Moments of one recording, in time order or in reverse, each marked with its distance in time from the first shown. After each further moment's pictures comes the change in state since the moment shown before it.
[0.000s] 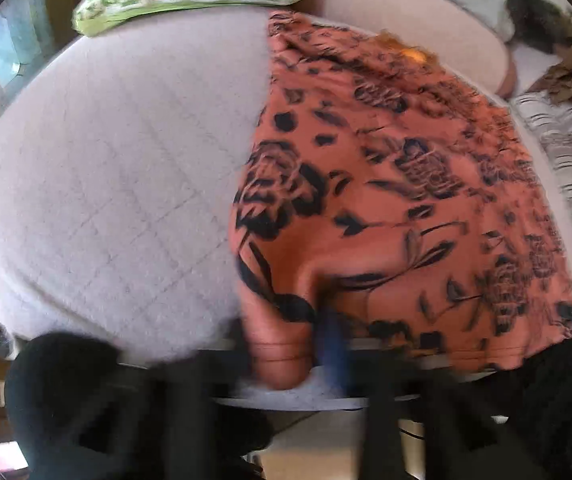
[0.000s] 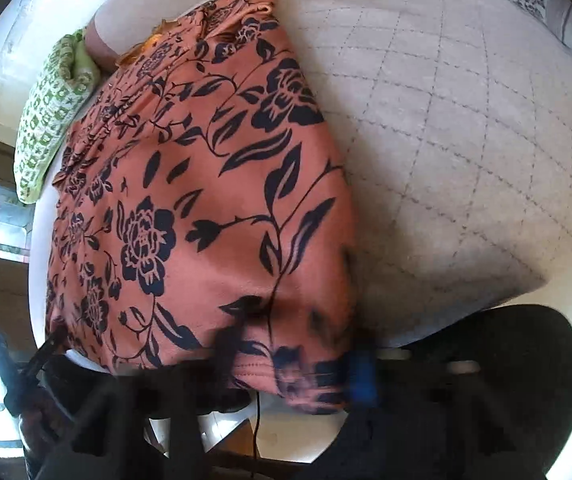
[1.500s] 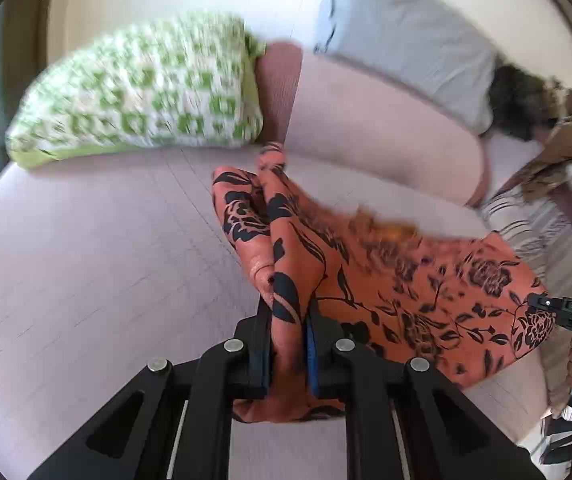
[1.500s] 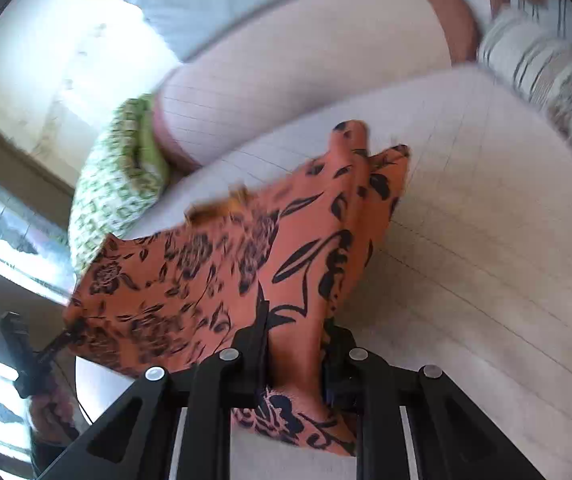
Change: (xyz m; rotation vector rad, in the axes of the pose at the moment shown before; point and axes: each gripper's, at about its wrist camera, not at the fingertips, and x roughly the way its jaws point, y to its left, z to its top) left arm -0.047 -0.034 0.219 0.035 -0.281 -0.083; right arm -0.049 0.114 0.234 -0.188 -0.240 0.158
